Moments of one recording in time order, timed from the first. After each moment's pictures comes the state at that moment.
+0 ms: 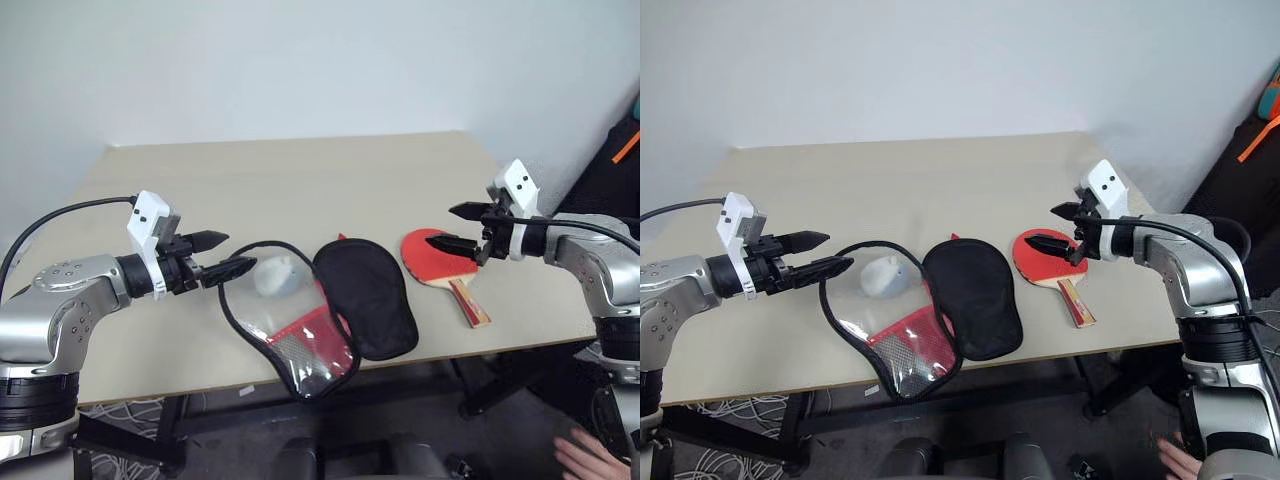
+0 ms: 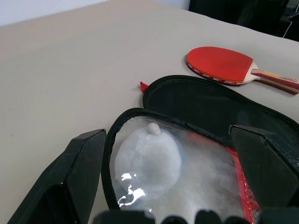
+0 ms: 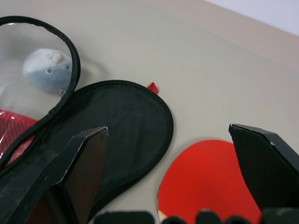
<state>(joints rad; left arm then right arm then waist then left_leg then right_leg) -0.29 0.86 0.26 -0.15 -0.63 0.79 -0.90 -0.63 -0.71 0.02 -0.02 0.36 0.75 0.92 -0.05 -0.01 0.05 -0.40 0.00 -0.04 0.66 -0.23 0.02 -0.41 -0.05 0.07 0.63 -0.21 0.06</state>
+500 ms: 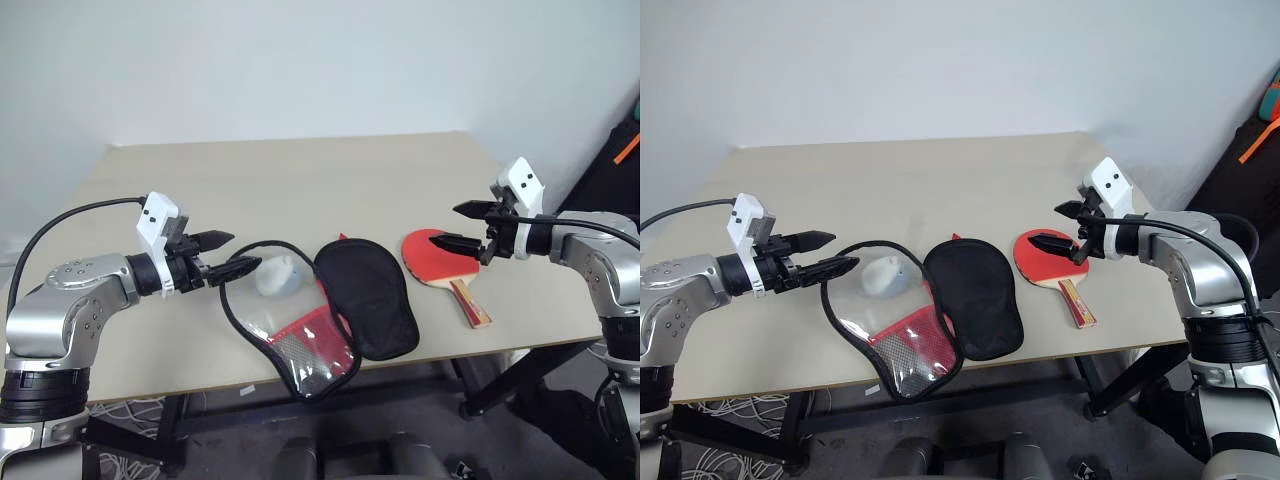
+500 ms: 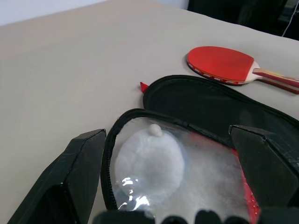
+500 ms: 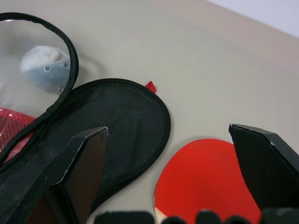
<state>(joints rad) -0.31 0.84 0.22 -0.11 -0.60 0.75 -0.91 -0.63 -0.74 0.01 -0.04 0.37 0.77 0.92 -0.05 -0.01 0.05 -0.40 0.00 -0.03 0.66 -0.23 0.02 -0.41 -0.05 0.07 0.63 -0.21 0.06</state>
